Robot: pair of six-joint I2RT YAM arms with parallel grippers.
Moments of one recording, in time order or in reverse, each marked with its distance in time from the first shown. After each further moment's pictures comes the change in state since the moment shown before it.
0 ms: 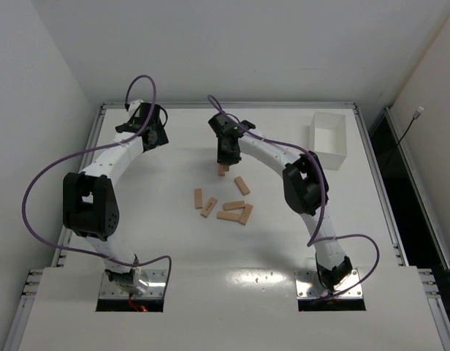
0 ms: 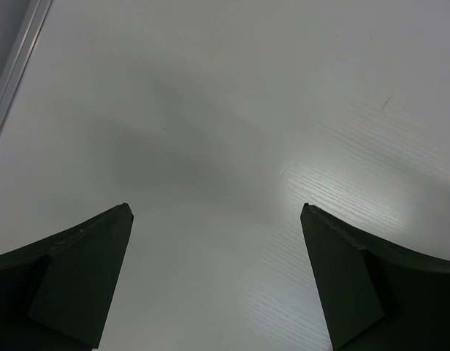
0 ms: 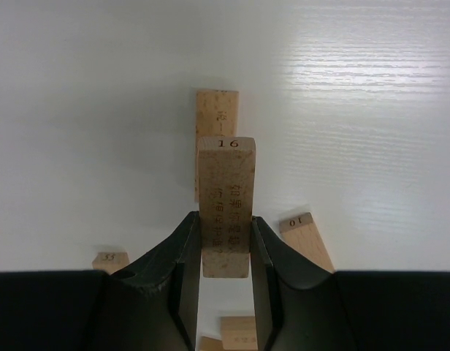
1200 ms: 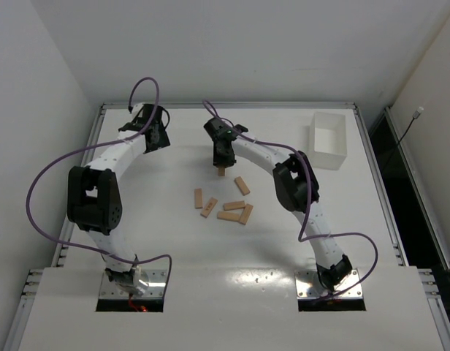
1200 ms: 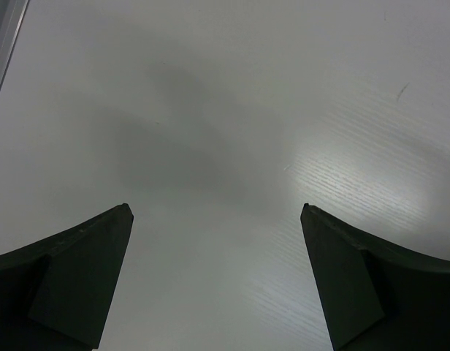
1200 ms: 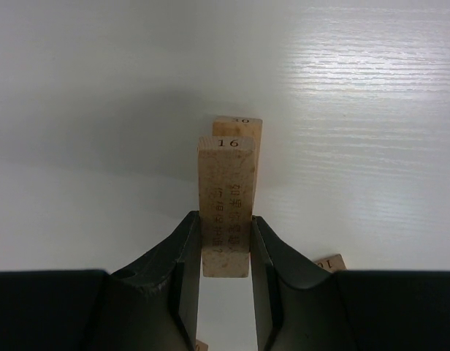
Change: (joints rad) left arm 0.002 0.060 0.016 -0.011 0.009 0.000; right arm 0.011 0.120 0.073 0.034 0.002 0.010
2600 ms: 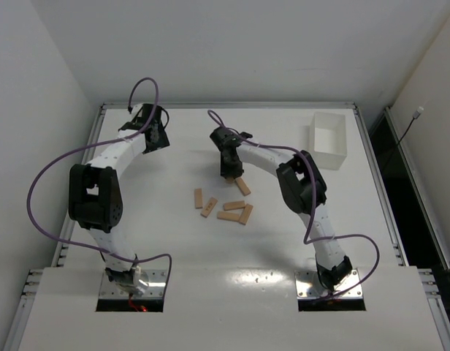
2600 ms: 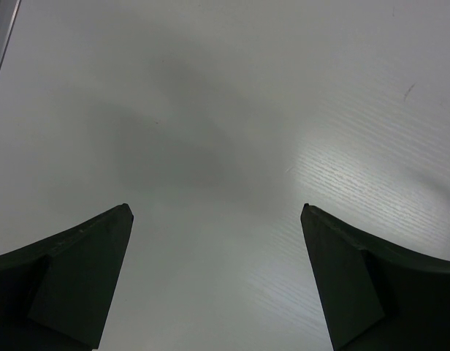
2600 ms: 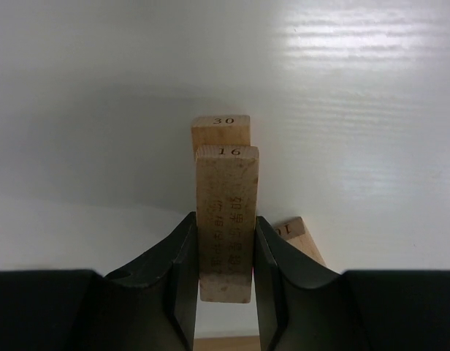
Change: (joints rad) left arm 0.012 0.026 0.018 -0.015 0.016 0.000; right arm -0.008 -0.079 -0.206 0.030 -0.002 0.008
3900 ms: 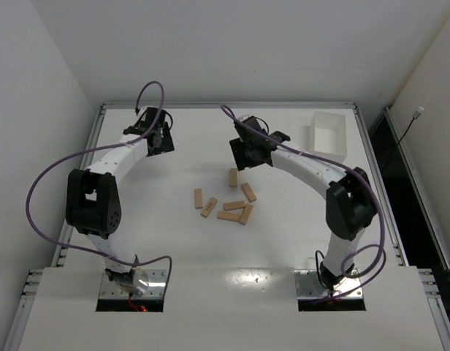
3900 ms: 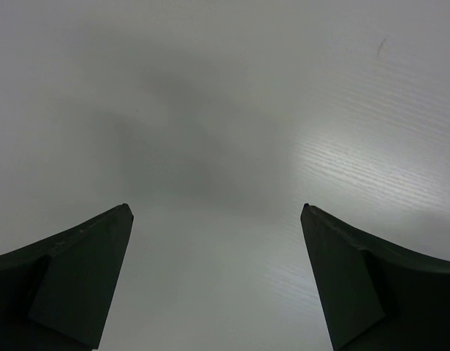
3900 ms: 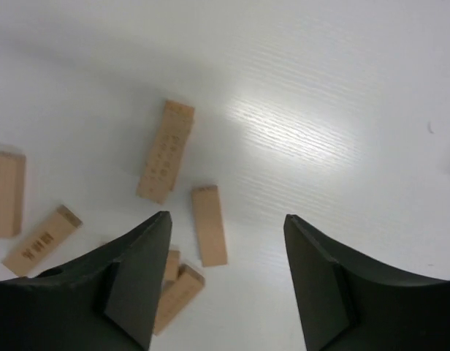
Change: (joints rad) left arm -0.034 -0.049 -0.051 0.031 0.042 0.068; right arm -0.038 -0.448 -0.330 0.127 0.042 -0.370
